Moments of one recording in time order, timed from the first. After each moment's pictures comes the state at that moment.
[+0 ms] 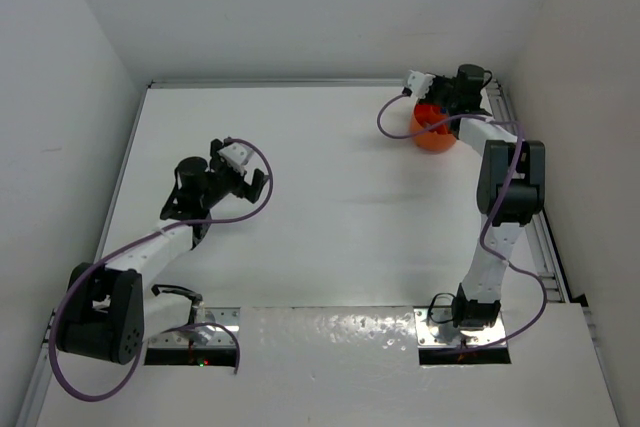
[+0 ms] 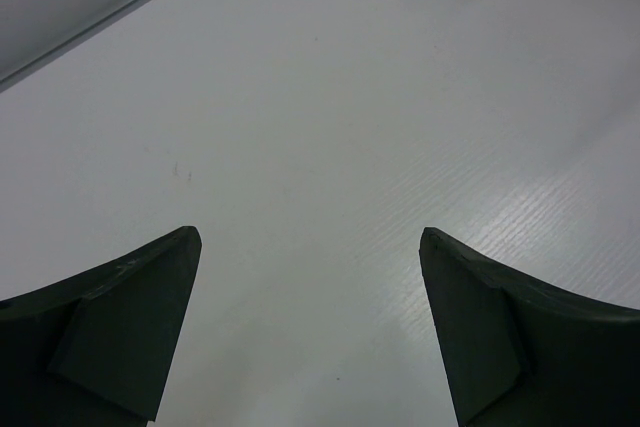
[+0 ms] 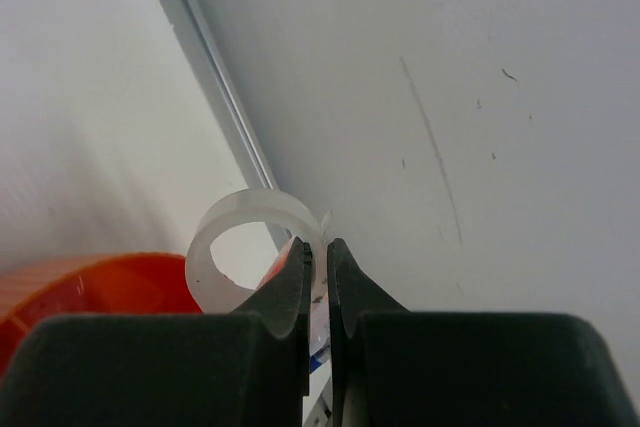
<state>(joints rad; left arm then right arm) -0.17 1.16 0.47 0.42 0.39 0.26 -0.06 2.08 1.44 0.34 -0.48 -1.19</state>
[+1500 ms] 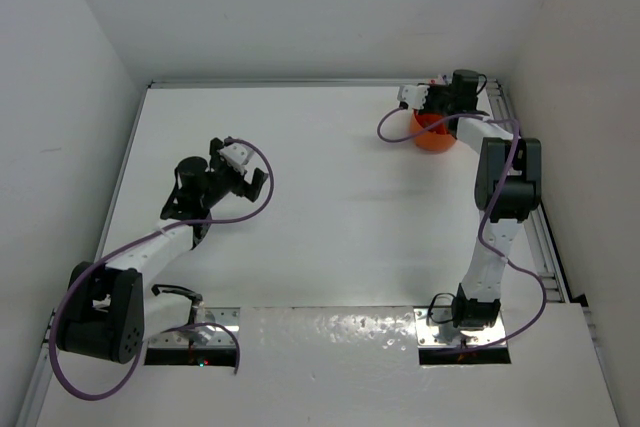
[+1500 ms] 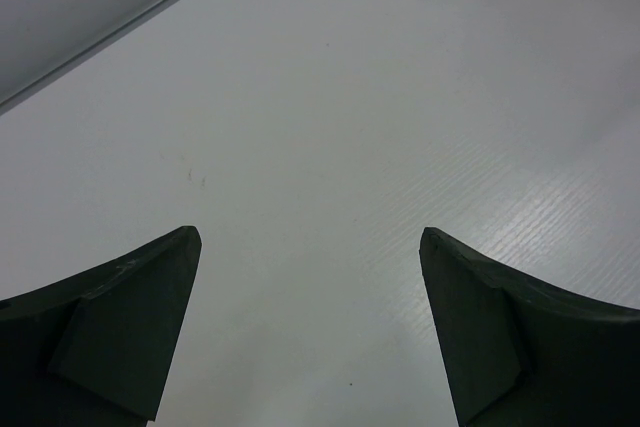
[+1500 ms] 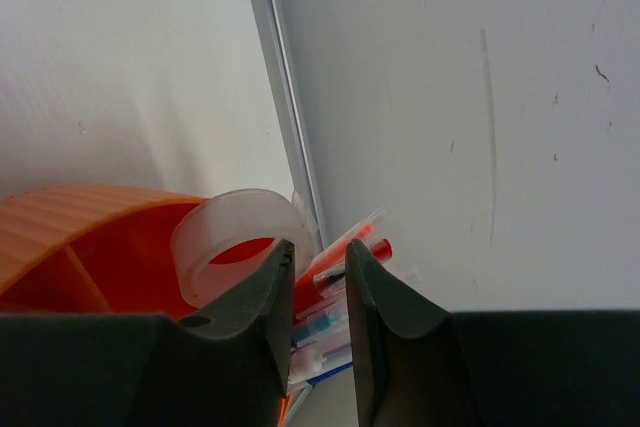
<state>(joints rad) -0.17 1.17 0.47 0.44 0.38 0.29 -0.06 2.13 1.47 0.18 -0.42 -1.42</state>
